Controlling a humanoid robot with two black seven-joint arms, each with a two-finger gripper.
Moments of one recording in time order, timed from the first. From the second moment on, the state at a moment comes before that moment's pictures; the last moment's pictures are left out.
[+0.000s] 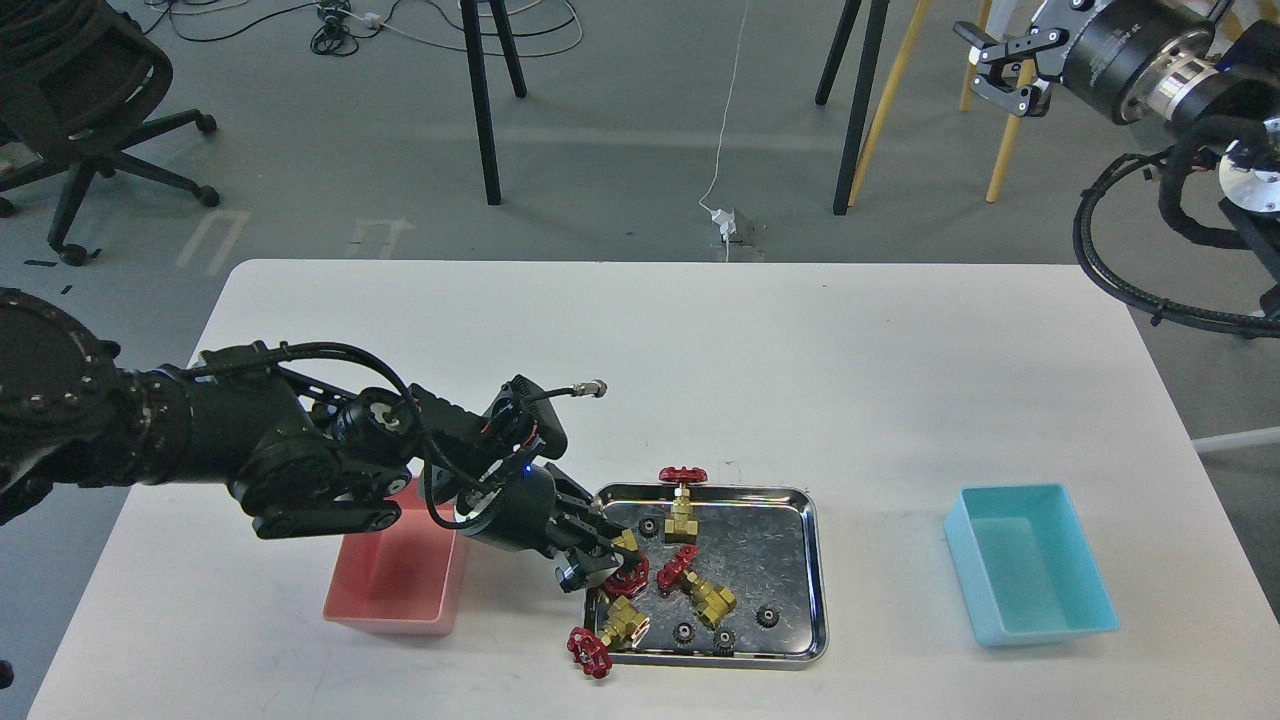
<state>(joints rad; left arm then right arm) -1.26 0.20 0.70 -1.09 1.36 0.03 -0.49 1.12 -0.56 0.58 0.74 0.08 0.38 -0.03</state>
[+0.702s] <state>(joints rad) -1.42 0.63 0.57 -1.38 1.44 0.04 -0.49 1.13 -0.56 0.64 0.74 0.08 0.38 -0.03</state>
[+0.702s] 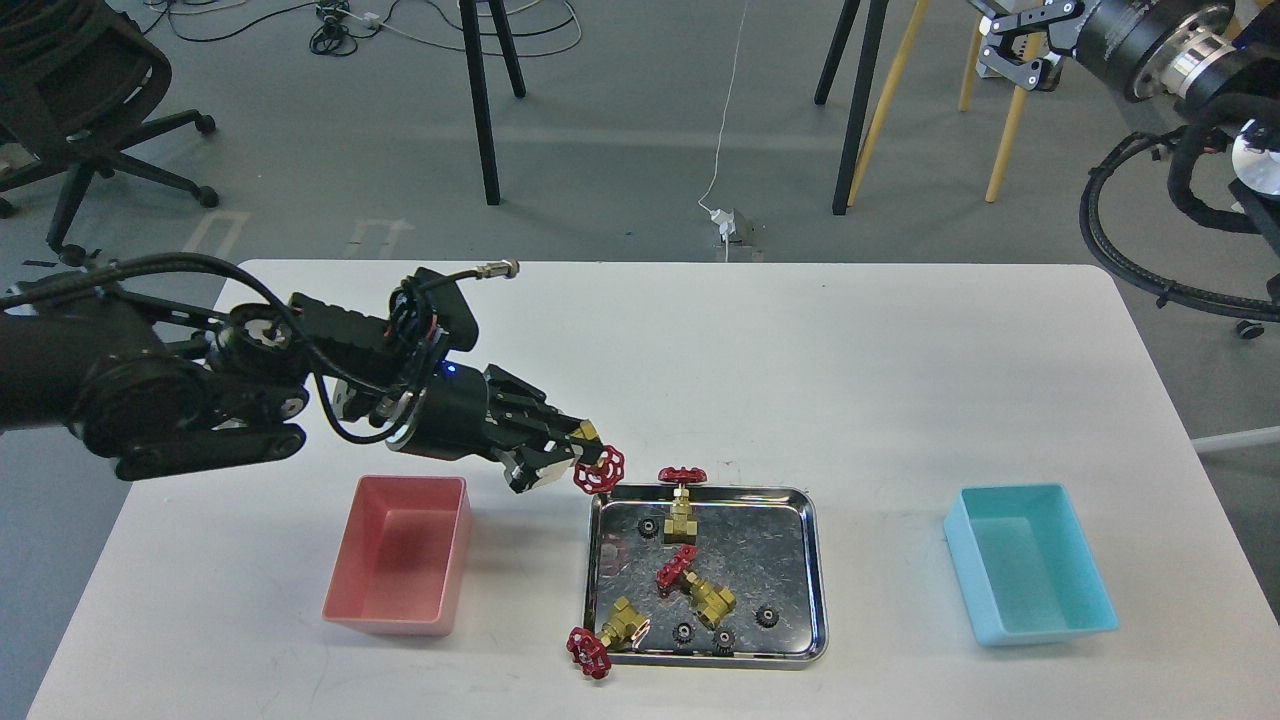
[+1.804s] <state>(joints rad) -1.20 0.89 0.54 -1.38 1.73 0.04 -0.49 1.11 -0.56 0.64 0.75 0.08 0.38 -0.03</state>
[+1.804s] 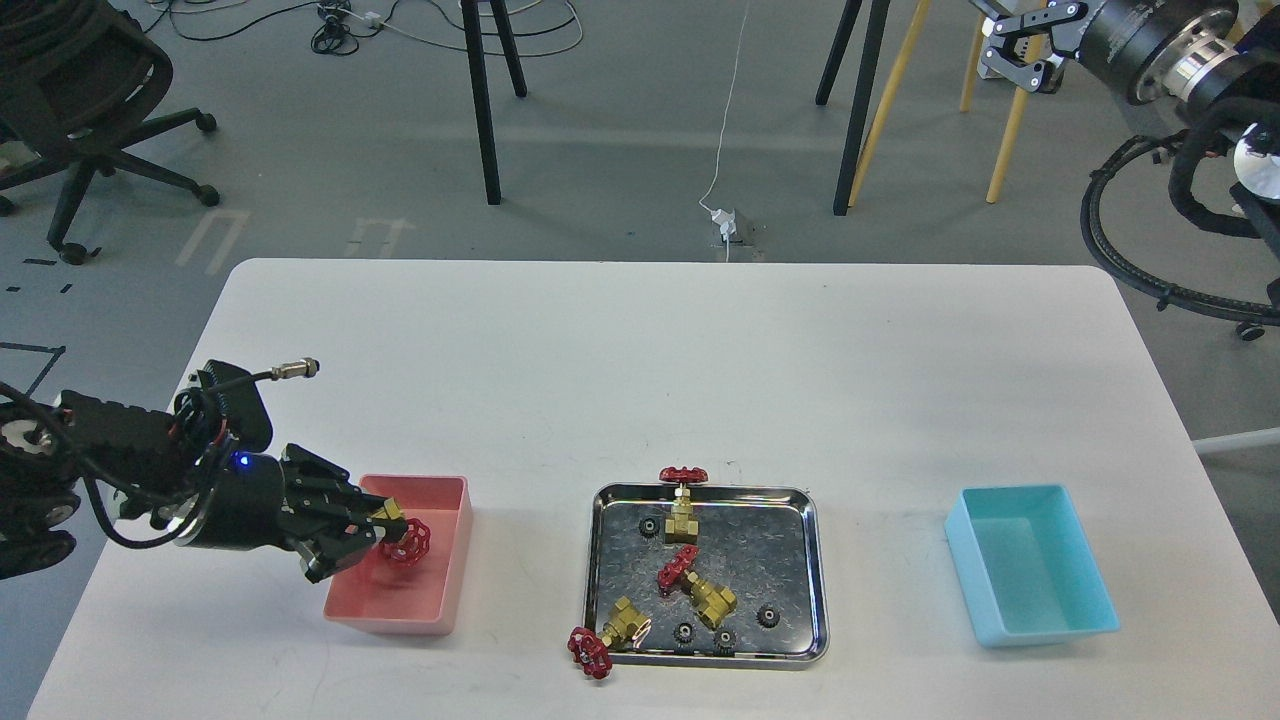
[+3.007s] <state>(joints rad) -1.13 0.83 0.50 -1.31 1.72 0.04 -0.49 1.10 -0.56 0.64 0.75 0.08 0.38 -0.03</state>
